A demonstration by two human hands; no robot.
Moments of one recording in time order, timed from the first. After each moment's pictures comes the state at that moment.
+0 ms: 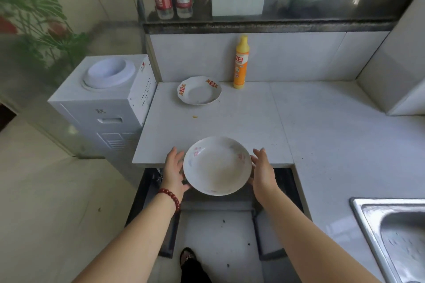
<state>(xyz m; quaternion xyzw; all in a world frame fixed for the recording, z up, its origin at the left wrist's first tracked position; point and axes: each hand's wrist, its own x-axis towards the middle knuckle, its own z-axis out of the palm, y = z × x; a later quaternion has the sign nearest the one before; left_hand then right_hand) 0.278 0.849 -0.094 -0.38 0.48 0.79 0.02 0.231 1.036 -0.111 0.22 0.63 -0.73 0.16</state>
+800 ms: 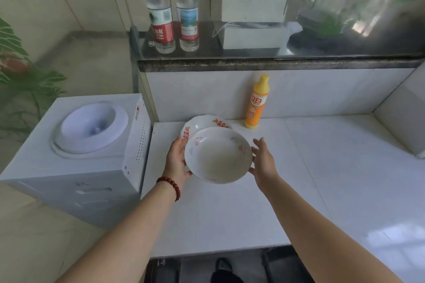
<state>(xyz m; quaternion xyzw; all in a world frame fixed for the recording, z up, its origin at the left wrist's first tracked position) 0.044 0.727 -0.056 -0.28 0.53 0.80 0.06 0.004 0.918 -0.080 0.20 0.63 -0.74 0.12</state>
